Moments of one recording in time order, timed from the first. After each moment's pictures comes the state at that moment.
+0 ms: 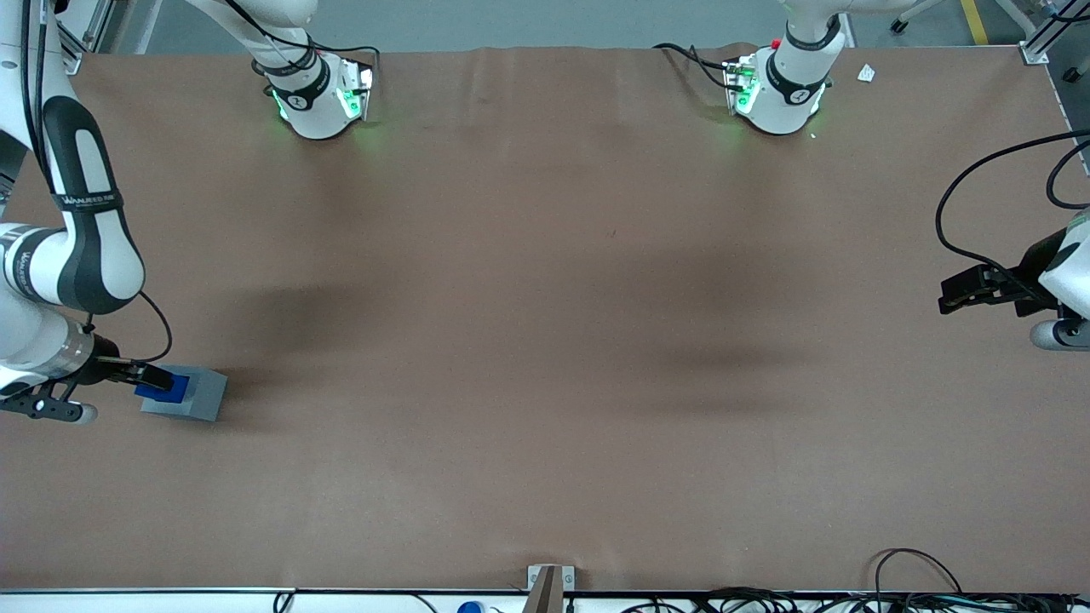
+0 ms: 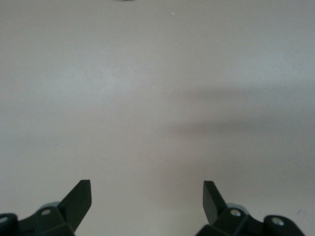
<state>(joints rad) -0.29 0.50 0.06 -1.72 -0.08 2.27 -0.02</state>
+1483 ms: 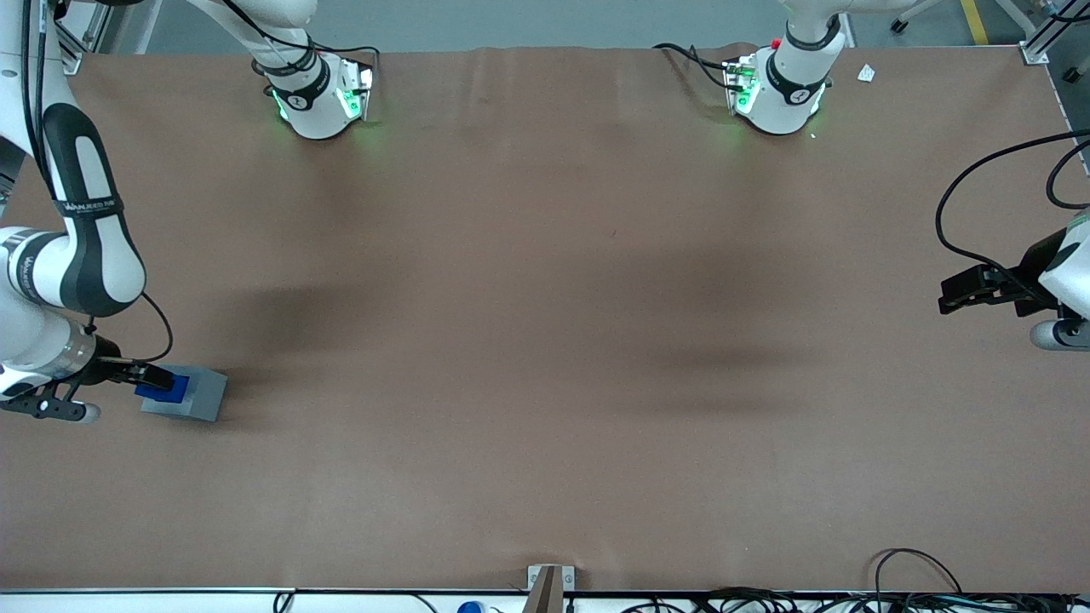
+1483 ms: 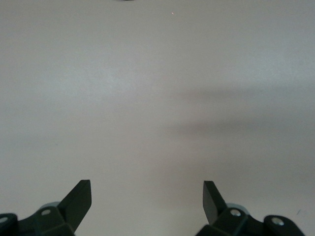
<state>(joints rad) -0.30 0.52 0.06 -1.73 -0.08 2.30 -0.03</state>
